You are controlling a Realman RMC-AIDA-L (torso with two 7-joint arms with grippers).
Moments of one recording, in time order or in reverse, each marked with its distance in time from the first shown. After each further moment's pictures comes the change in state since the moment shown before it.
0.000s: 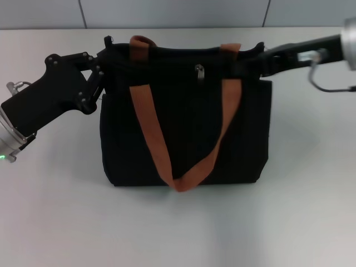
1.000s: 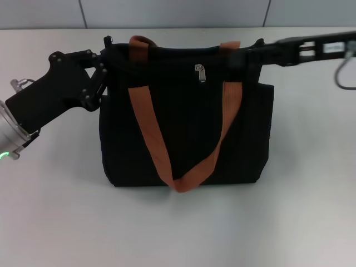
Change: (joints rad) left arm -0.014 -0.002 -0.009 -0.005 0.000 -0.019 -0.003; right arm 0.093 -0.066 0.214 0.311 0.180 -0.204 -0.211
